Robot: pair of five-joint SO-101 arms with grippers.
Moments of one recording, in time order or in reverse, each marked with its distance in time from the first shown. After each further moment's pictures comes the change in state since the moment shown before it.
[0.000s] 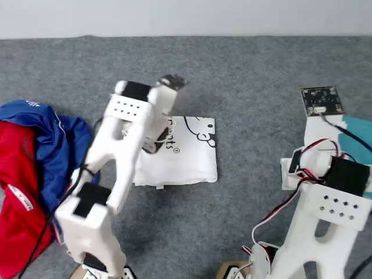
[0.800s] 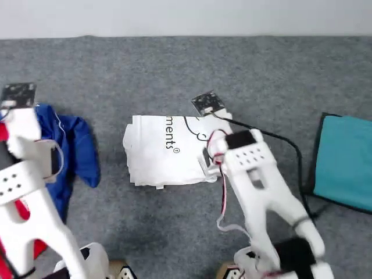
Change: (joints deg) left arm -44.6 -45.2 28.4 0.3 -5.1; right arm -35.8 28.5 13.5 -34.7 -12.5
